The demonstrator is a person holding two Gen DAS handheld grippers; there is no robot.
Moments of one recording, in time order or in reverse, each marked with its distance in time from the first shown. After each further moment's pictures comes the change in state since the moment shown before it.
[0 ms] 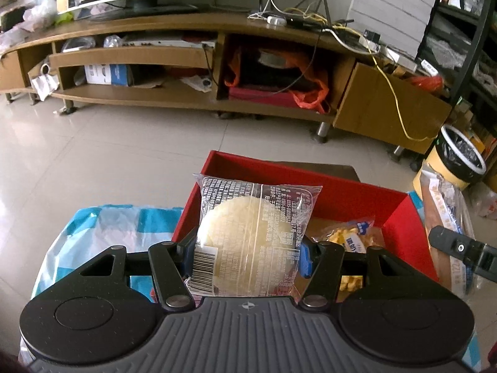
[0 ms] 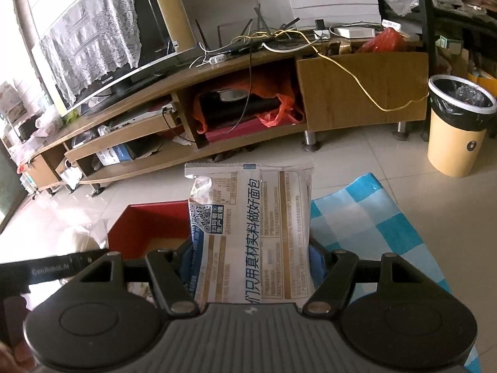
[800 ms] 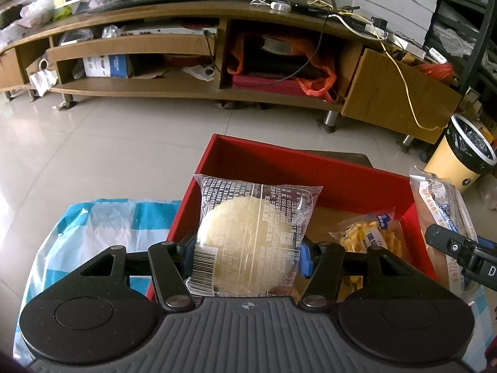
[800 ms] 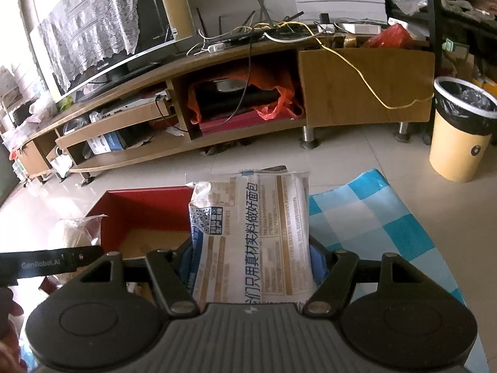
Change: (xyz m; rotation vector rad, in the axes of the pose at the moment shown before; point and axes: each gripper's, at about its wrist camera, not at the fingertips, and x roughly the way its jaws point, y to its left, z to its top) left arm 0.027 0.004 -0.004 0.010 0.032 0.020; right arm 0.036 0.000 -0.012 -0.056 0.005 -0.026
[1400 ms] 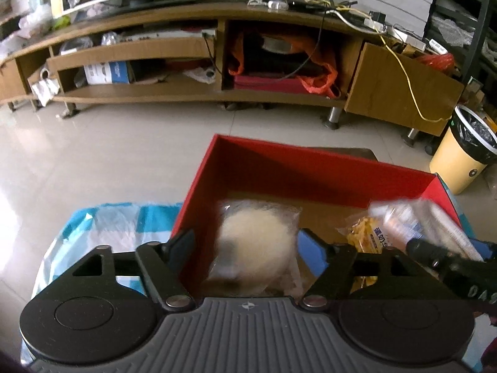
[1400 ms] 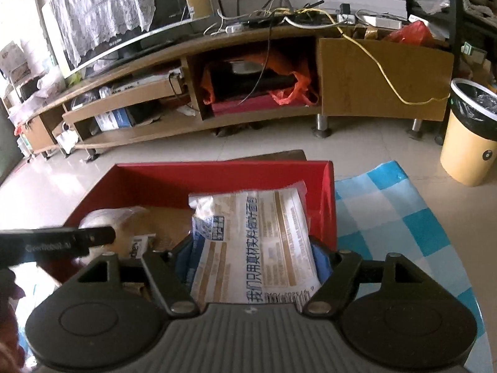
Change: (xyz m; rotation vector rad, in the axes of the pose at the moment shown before) left arm 0.001 -0.005 -0.002 0.045 -0.015 0.035; right arm 0.015 0.017 -0.009 -0.066 0.072 0.015
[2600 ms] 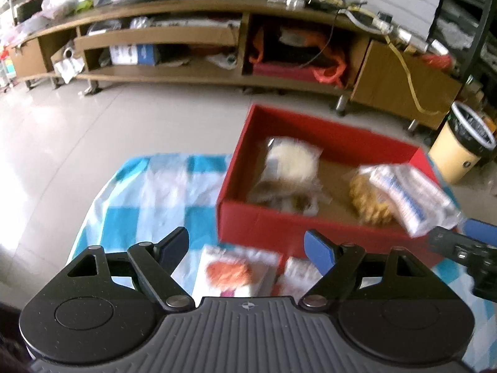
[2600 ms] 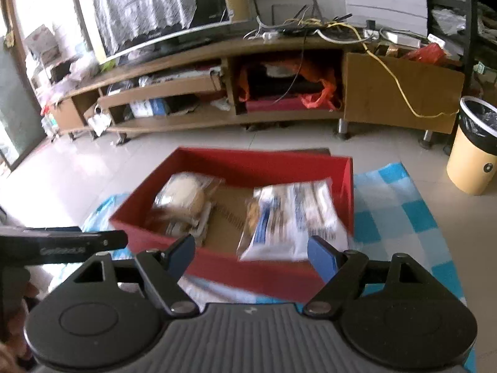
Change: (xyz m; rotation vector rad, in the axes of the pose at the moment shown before) left arm -0.071 0.035 -0.047 -0.049 0.071 0.012; right arm -0.090 0.040 -0.027 -0.086 0.011 0.058
